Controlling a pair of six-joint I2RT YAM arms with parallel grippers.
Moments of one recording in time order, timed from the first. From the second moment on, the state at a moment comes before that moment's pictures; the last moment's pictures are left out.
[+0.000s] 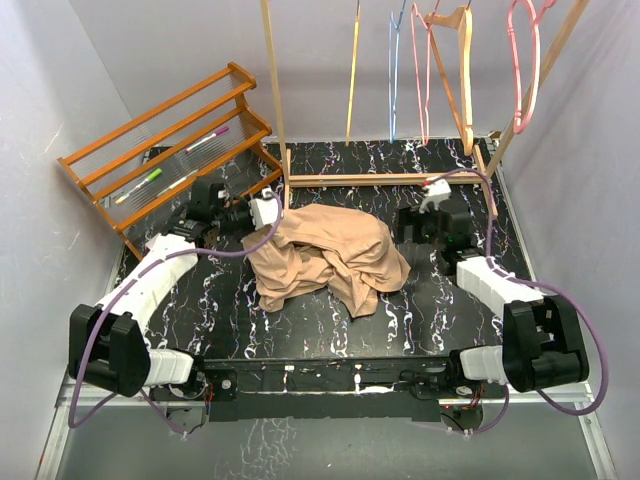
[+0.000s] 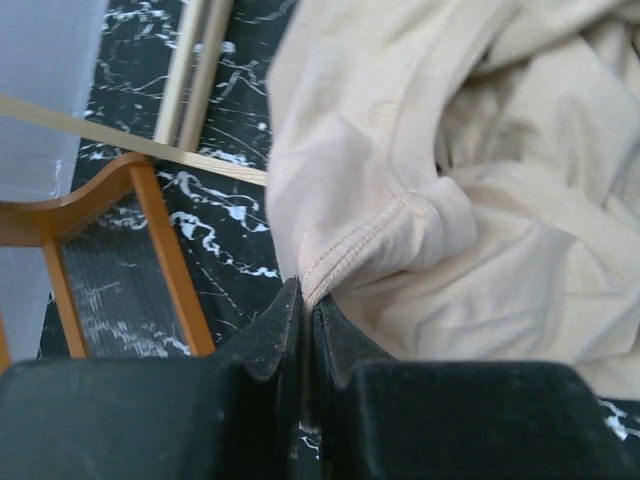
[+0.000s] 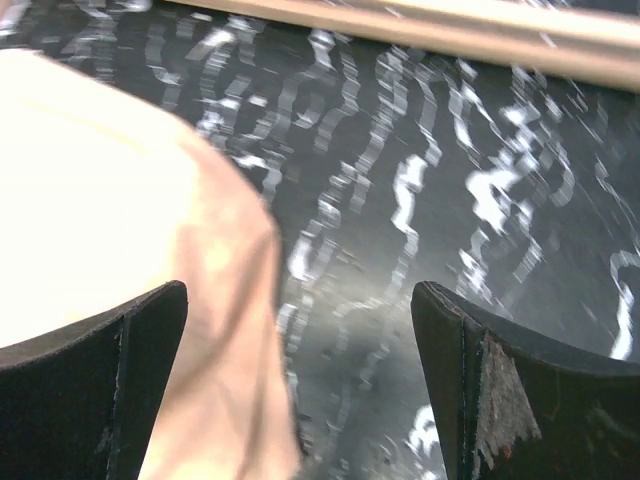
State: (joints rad) left arm -0.29 1.30 0.94 -0.35 0.53 1.00; right arm 0.09 1.30 0.58 0.28 -0.15 0.02
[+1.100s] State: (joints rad) left arm -0.29 1.41 1.27 -0.60 0.57 0.27; right arm 0.75 1.49 0.71 0.53 -0.03 -0.18
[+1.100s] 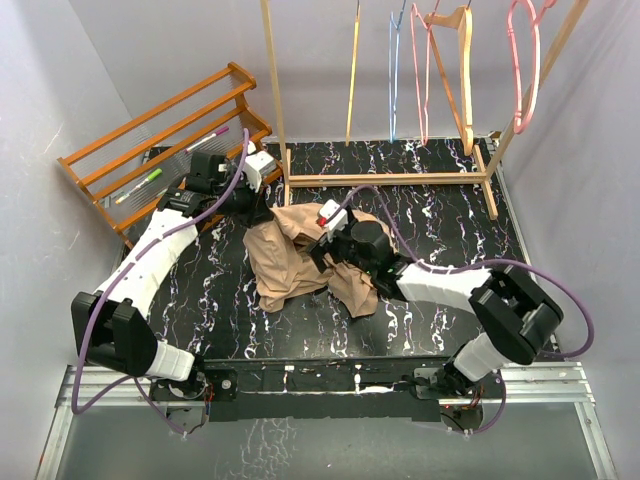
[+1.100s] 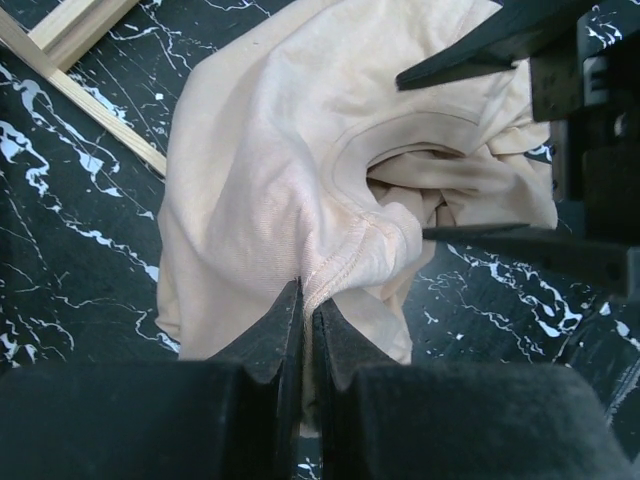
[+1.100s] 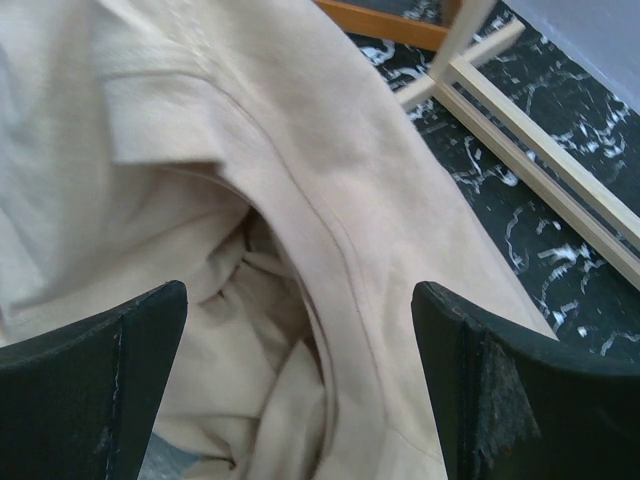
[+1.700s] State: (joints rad) left arm -0.29 1.42 1.32 -0.67 0.66 0.16; right arm 0.86 1.74 0.74 0.80 0.39 -0.31
